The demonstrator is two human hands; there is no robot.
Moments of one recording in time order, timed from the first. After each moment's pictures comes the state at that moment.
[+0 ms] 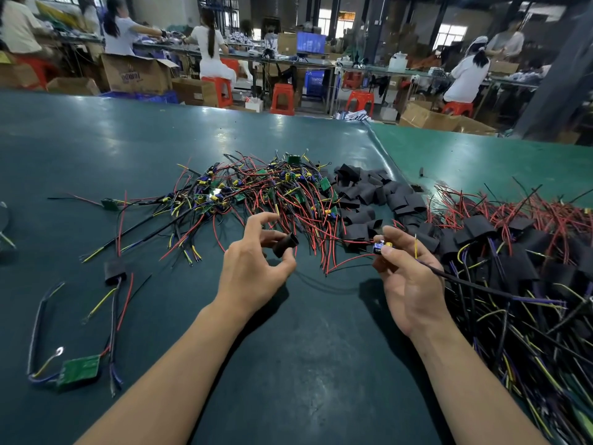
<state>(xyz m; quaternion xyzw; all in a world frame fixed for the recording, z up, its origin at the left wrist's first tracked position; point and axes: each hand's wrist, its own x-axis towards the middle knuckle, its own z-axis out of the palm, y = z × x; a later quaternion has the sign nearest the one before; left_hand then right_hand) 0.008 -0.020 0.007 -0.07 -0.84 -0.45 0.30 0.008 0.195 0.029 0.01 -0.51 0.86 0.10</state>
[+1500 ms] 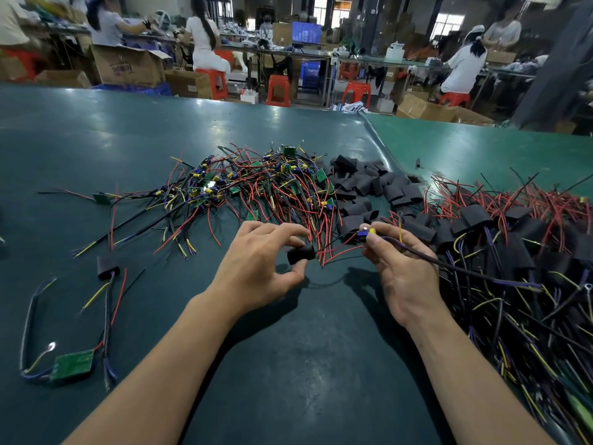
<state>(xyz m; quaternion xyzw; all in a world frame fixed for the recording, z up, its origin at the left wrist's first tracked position) 0.013 -0.022 0.017 -0.26 -0.87 -0.27 0.31 0.008 0.191 0.025 0.01 -0.54 0.84 0.12</state>
